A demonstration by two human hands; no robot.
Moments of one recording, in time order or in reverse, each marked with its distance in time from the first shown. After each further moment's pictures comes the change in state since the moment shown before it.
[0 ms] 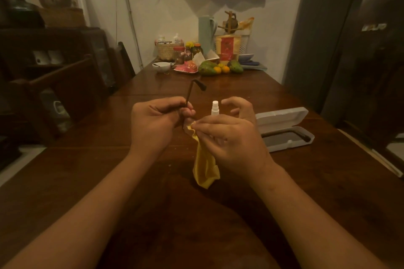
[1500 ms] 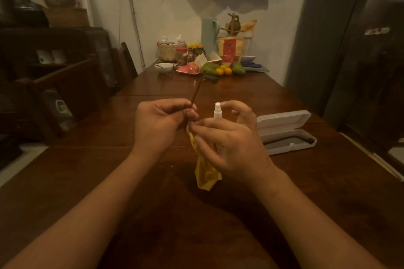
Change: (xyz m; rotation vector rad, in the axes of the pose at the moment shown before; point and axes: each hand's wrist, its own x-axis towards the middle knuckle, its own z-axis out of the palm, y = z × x) left_hand 0.002 0.004 0.000 -0.030 -0.022 -0.080; right_hand -0.002 -0.005 0.002 -0.069 -0.015 -0.085
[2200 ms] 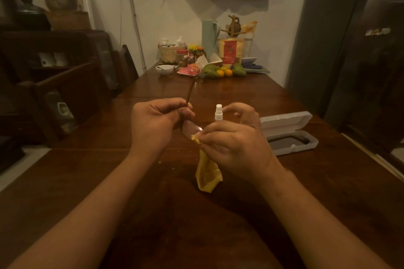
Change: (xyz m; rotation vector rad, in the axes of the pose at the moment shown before) left_hand 0.003 0.000 -0.005 0.034 0.051 0.016; right_hand 0.000 0.009 -0.004 -0.015 -0.002 -0.054
